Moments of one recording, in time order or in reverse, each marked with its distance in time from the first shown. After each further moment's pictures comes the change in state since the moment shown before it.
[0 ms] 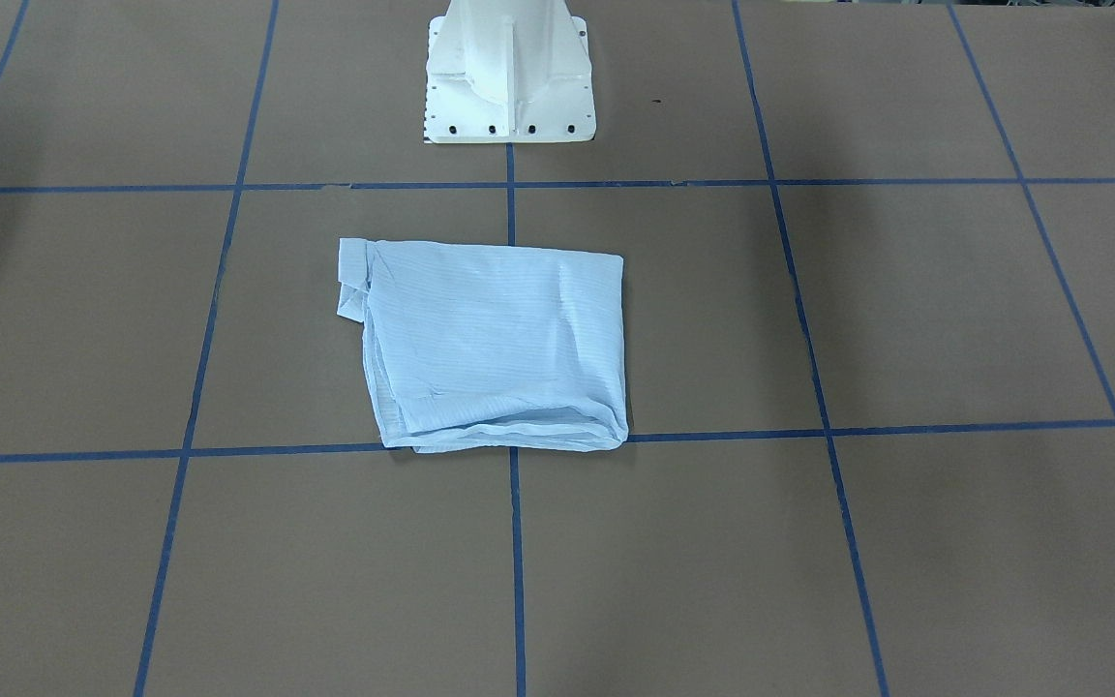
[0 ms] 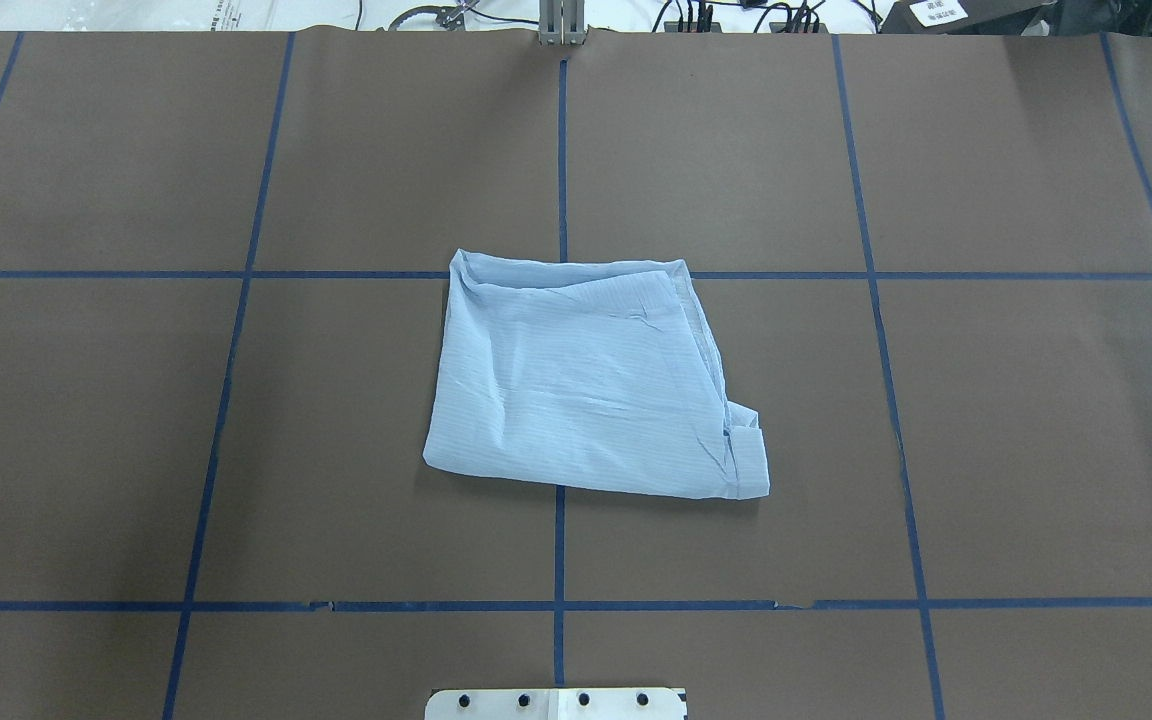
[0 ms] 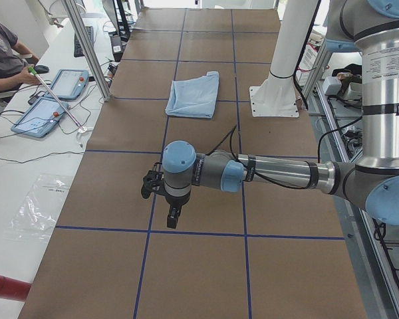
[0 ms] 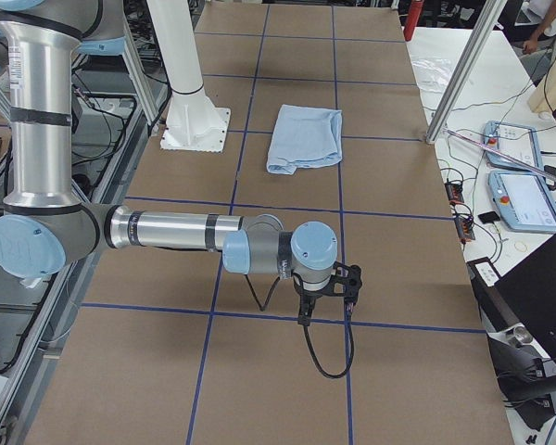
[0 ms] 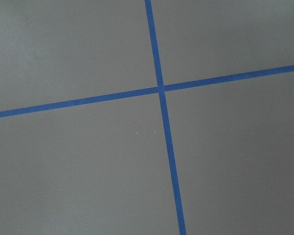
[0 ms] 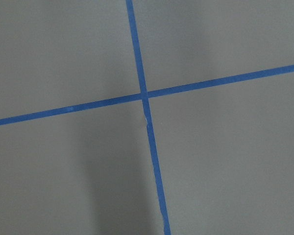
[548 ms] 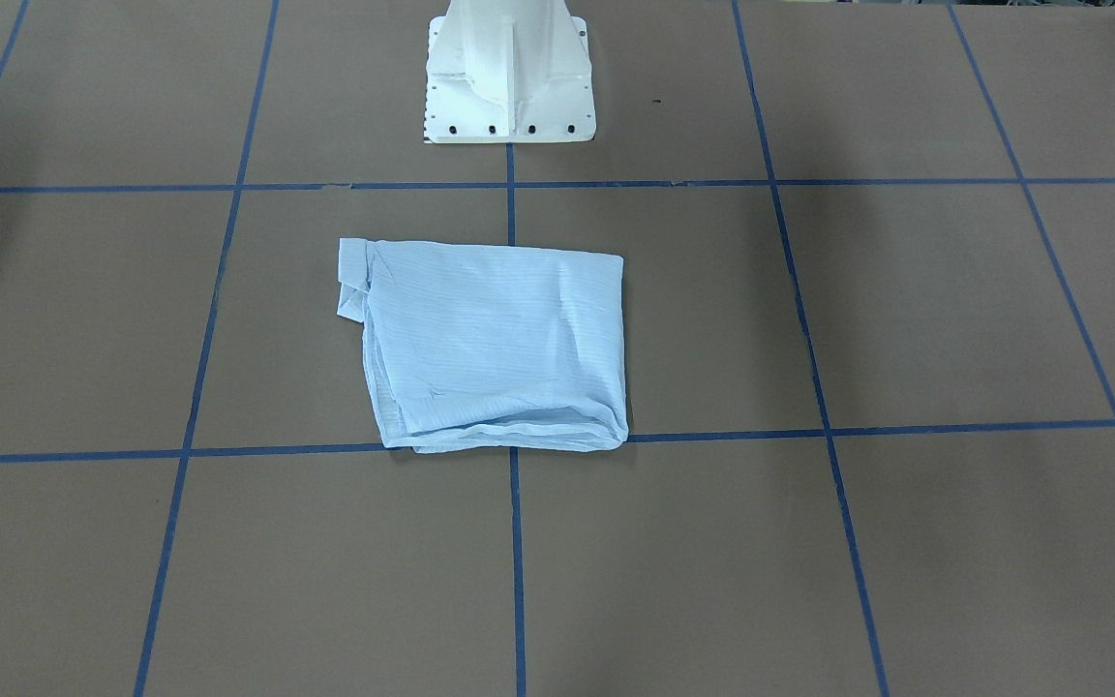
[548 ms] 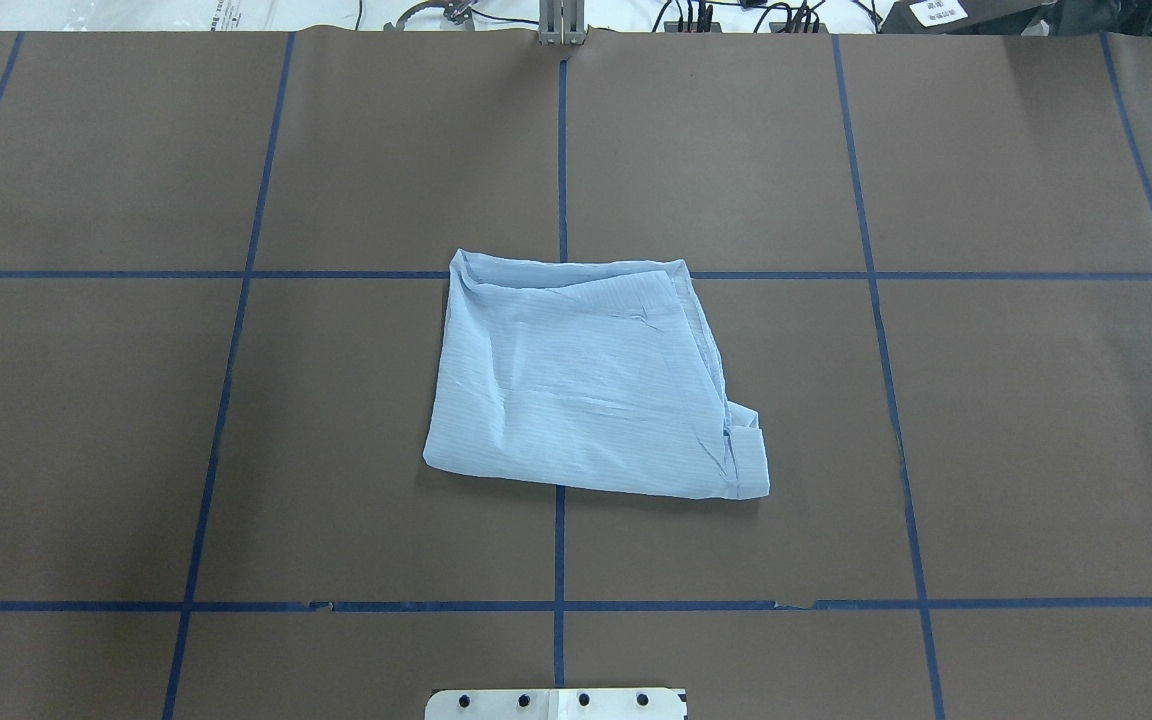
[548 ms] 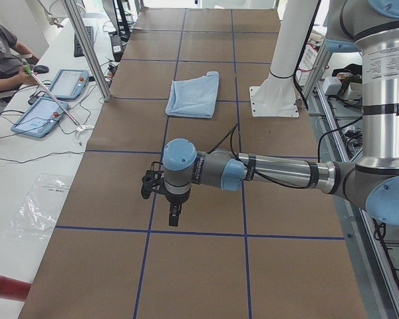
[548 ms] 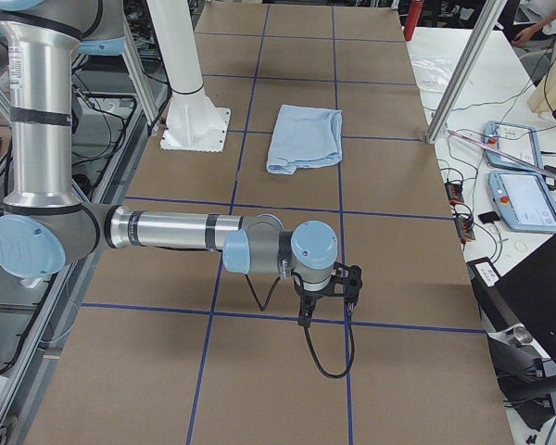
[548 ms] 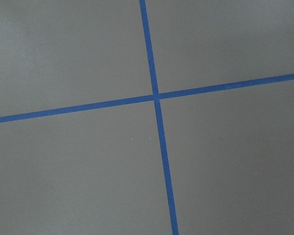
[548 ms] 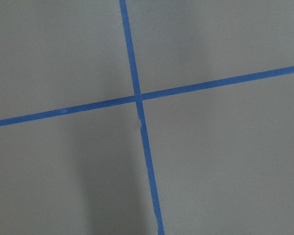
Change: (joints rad) left arm -0.001 0.000 -0.012 -0.005 -0.011 -0.119; right arm 0.001 0.001 0.000 0.000 -0.018 0.001
